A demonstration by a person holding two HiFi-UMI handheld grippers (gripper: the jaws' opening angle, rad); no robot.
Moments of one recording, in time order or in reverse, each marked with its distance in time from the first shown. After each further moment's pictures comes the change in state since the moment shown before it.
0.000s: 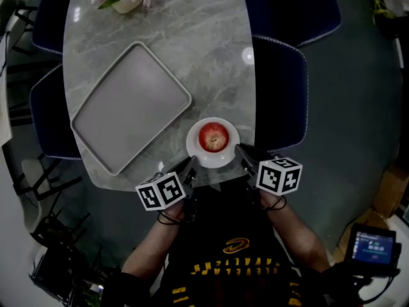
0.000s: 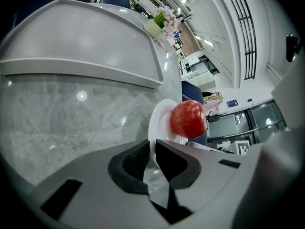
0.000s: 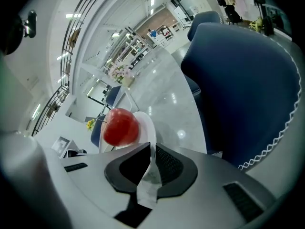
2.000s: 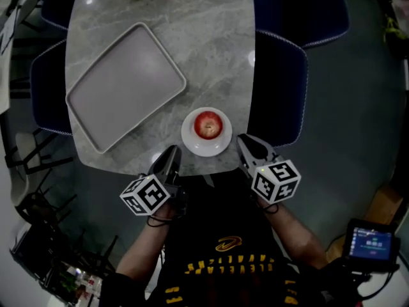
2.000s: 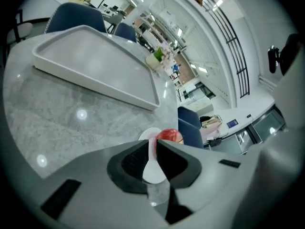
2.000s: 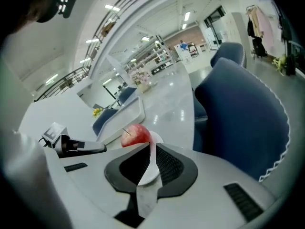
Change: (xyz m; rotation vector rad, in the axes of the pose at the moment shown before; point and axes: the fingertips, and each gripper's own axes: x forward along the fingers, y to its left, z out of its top) left arm -0.047 -0.008 -0.001 0.000 -0.394 -0.004; right arm -0.041 0.003 0.013 -0.352 -0.147 0.036
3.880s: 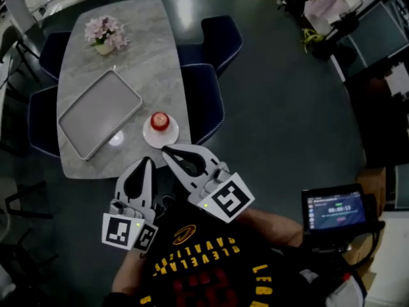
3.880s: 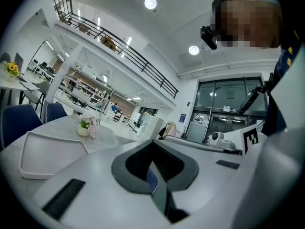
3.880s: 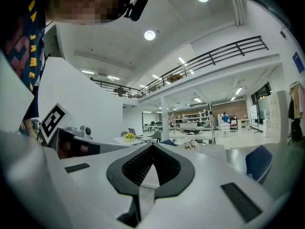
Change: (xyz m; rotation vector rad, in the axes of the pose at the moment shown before) left arm -0.226 -0.207 -0.023 0.723 -0.465 -0.523; right arm -0.197 0.270 0.051 -0.582 -0.670 0.204
